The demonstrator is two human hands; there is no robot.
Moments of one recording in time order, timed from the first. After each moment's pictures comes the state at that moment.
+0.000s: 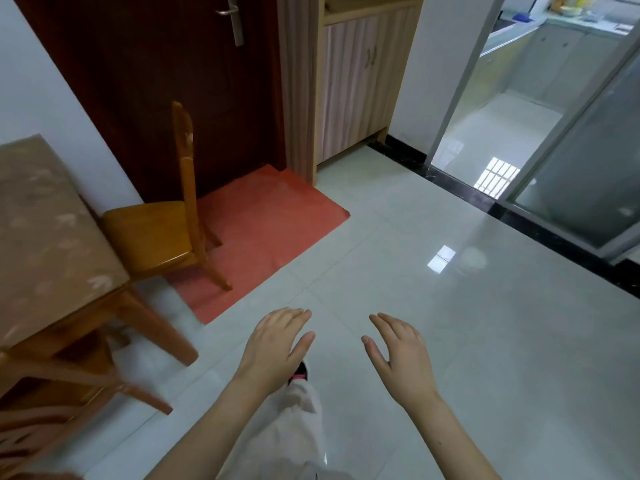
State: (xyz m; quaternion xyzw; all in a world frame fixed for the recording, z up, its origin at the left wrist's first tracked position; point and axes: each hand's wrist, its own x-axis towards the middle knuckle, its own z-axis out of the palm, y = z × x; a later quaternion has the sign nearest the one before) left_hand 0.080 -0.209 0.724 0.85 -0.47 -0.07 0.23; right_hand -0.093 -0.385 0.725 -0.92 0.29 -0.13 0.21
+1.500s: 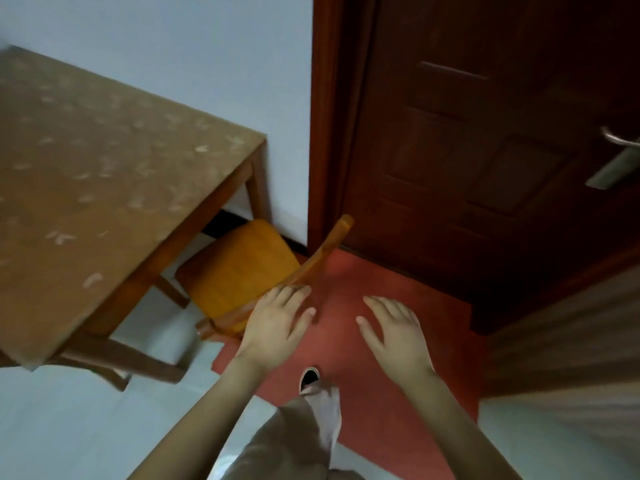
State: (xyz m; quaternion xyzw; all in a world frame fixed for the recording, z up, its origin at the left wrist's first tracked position) left_hand 0.781 -0.492 0.733 0.97 0.10 0.08 0.21; right_hand 0.881 -0.706 0.734 -0.93 -0.31 0.04 0.21
